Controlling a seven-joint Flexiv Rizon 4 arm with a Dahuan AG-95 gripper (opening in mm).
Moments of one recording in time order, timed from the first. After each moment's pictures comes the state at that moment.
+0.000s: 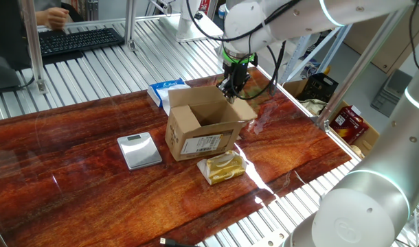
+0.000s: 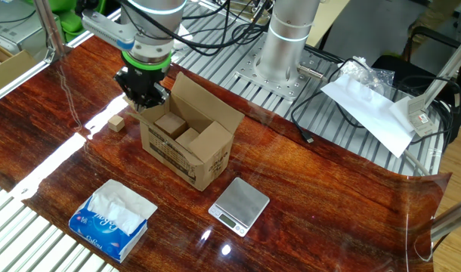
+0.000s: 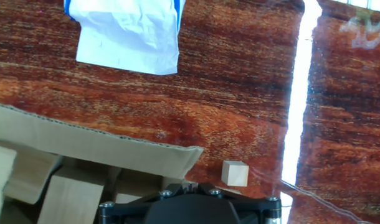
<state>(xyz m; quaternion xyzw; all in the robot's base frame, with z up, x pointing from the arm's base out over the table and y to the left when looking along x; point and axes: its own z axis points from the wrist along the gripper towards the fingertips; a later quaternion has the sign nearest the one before) 0.513 -0.170 0.142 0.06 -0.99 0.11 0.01</state>
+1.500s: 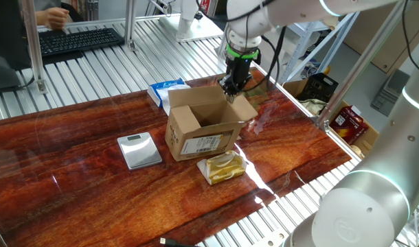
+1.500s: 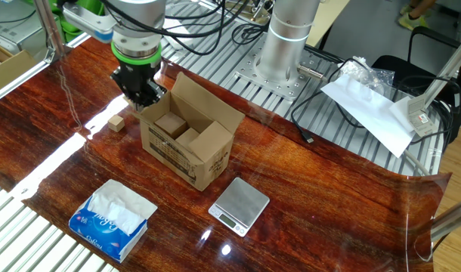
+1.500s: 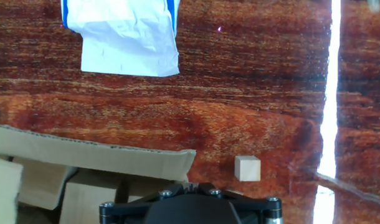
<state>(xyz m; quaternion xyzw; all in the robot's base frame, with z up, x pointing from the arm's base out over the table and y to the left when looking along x) 0.513 -0.165 0.150 0.02 -1.00 0.05 0.02</state>
